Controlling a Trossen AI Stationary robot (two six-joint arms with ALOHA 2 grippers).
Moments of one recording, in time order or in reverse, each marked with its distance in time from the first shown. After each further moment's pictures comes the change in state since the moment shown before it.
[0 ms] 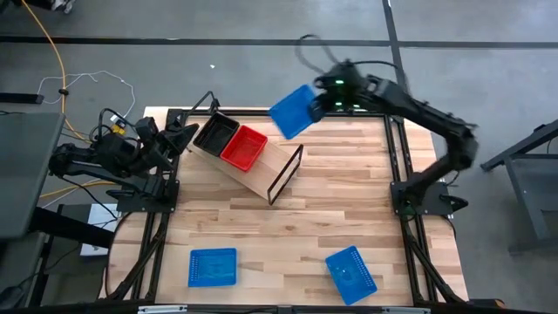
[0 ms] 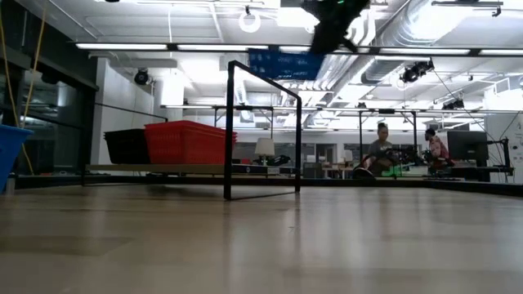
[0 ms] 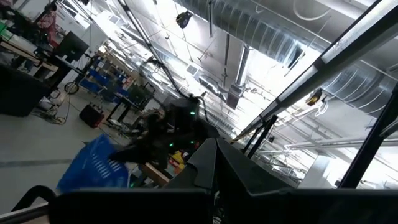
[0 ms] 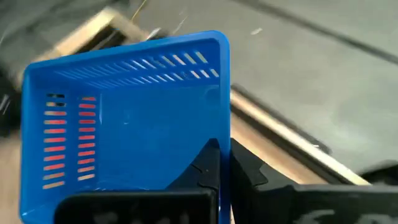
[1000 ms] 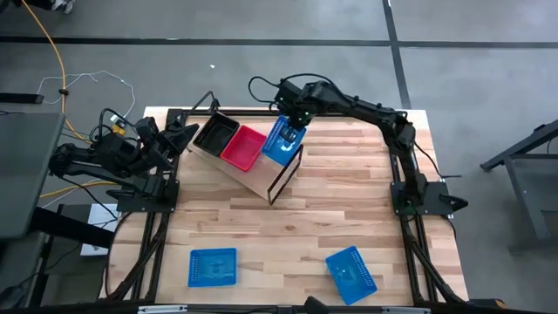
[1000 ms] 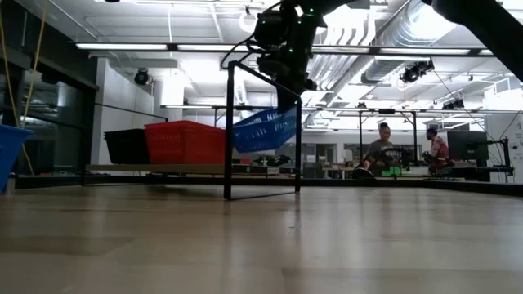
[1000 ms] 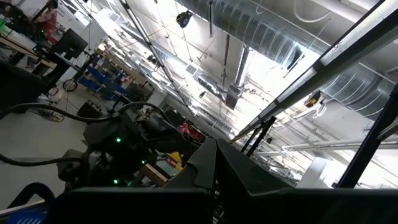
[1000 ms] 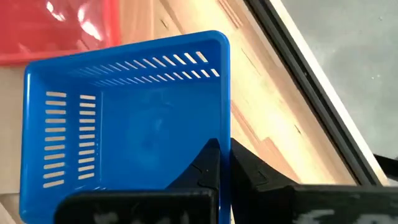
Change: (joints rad) left arm 0.000 0.000 0.000 0.000 0.001 -0.019; right arm 0.081 0.587 0.494 -0.423 -0.011 -0.206
